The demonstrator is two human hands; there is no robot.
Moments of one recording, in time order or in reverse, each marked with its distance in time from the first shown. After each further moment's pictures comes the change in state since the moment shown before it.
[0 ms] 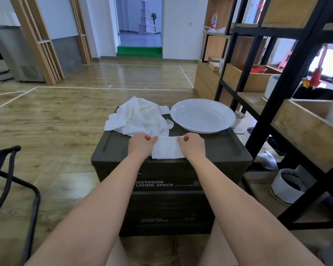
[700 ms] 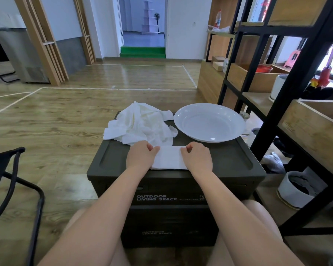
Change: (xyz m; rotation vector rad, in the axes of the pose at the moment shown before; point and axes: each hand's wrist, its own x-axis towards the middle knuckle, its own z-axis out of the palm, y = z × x) left_hand -0.020 -0.010 -0.005 0.184 0.014 0.077; right_hand -0.025 0.006 0.004 -0.074 0.041 0.027
